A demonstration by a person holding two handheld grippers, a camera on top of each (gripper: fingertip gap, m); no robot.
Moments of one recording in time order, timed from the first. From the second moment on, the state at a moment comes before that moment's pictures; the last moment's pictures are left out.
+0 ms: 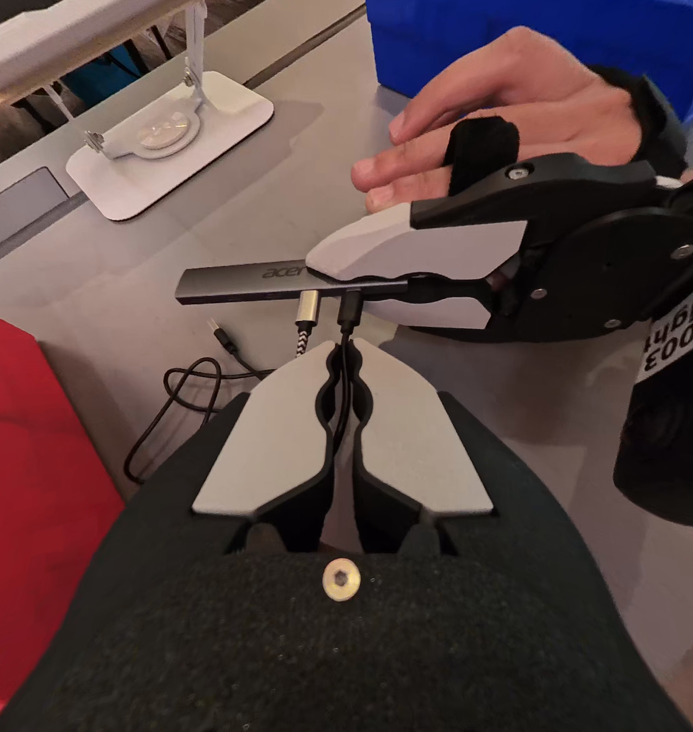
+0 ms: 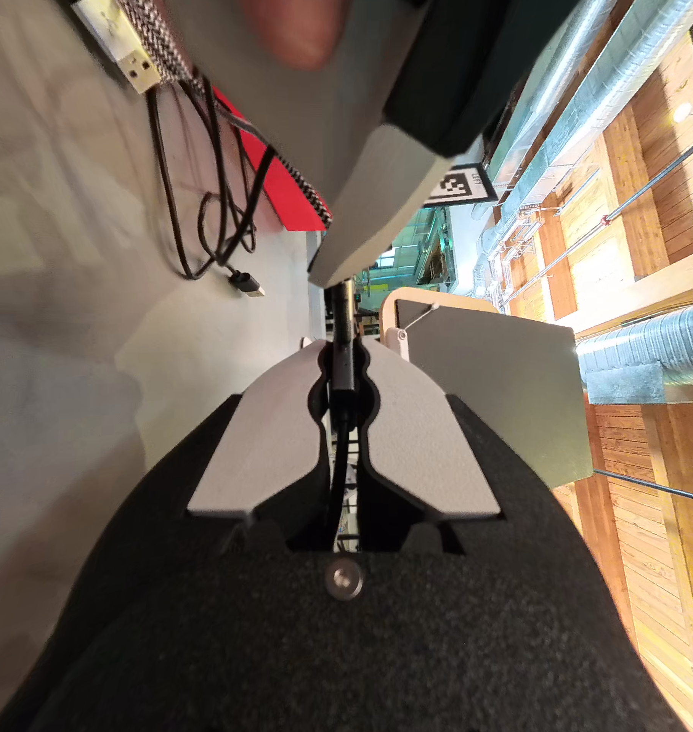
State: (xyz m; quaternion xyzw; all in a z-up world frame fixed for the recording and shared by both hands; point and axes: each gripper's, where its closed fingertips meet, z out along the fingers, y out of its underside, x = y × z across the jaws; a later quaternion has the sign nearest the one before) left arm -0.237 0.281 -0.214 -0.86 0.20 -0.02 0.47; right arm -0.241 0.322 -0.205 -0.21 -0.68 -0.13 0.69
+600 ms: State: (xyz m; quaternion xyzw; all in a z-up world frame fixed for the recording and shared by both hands) left arm -0.257 0.288 -0.222 -0.87 0.18 -0.03 0.46; right arm -0.242 0.322 -0.215 -0.21 -0.71 -0.11 0.66
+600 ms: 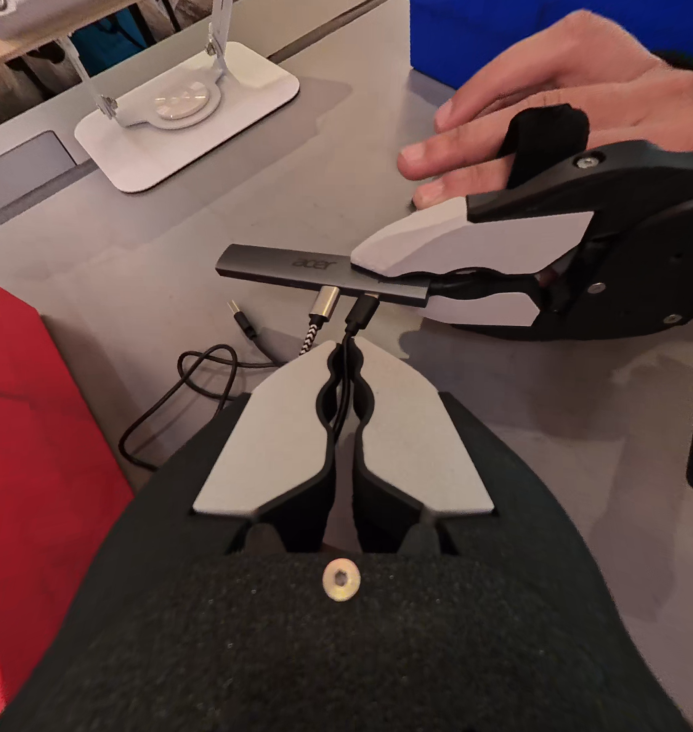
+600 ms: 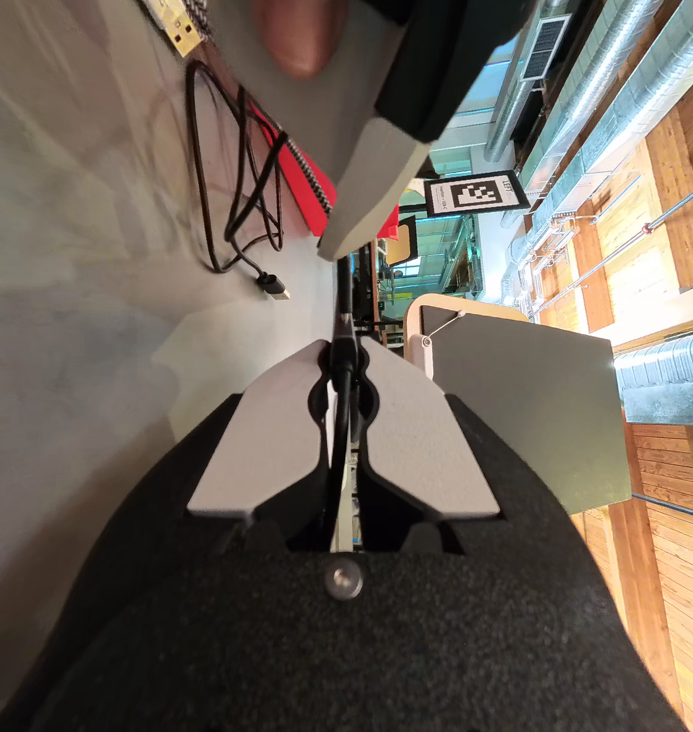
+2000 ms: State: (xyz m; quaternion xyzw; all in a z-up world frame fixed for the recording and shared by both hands) left arm -0.303 0.151 -0.220 -0.84 0.07 -0.03 0.54; right arm -0.143 0.425 0.065 -0.52 -0.48 0.09 0.70
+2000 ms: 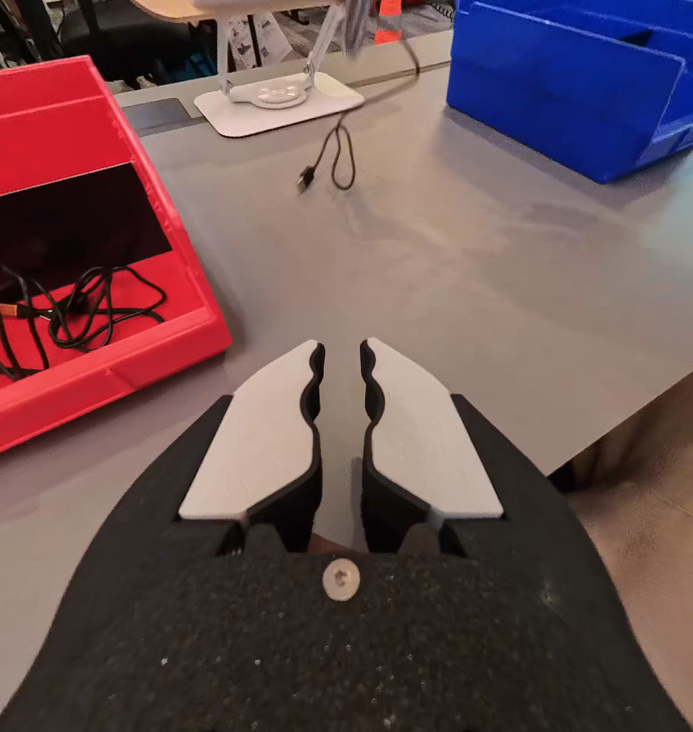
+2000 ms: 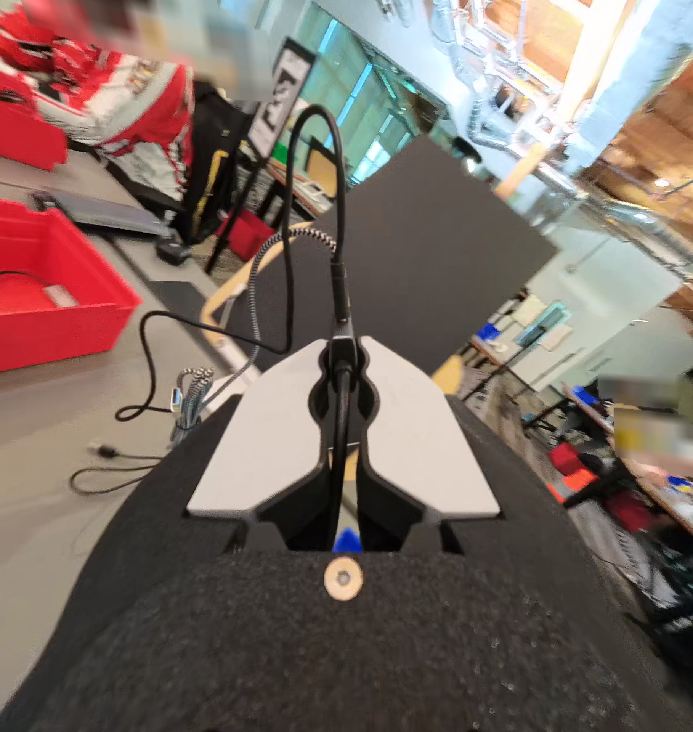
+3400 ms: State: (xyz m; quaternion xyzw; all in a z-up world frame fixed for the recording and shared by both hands) left arm -0.278 0.156 -0.244 -0.87 0.13 -0.03 0.48; right arm 0.071 0.555 0.074 -0.69 -0.49 -0.07 0.53
